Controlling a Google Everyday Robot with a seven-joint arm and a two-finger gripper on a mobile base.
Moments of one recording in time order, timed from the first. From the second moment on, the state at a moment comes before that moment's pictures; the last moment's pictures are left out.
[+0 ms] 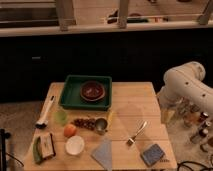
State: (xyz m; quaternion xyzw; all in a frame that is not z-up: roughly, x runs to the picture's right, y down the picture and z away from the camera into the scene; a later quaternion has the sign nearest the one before) arm 0.284 0.106 0.684 -0.28 0.02 0.02 0.96
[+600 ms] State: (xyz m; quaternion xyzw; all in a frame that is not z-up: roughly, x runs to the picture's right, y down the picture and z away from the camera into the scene) arm 0.263 0.128 0.707 -0.29 0.01 -0.01 0.96
